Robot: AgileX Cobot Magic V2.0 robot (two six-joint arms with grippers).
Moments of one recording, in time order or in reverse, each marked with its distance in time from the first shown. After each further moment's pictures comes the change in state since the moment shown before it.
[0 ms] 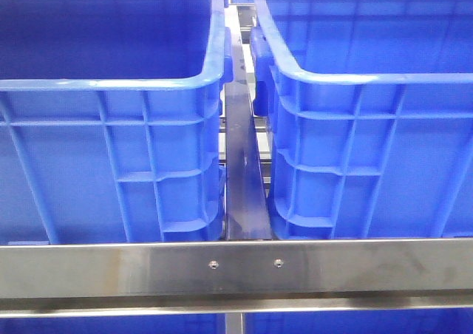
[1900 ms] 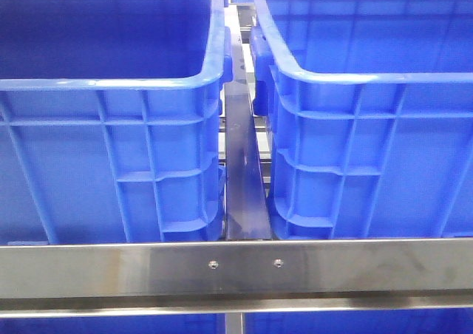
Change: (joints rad) left arm 0.000 0.944 -0.863 -0.033 0.610 0.000; right arm 0.000 0.000 0.000 0.000 0.000 0.000
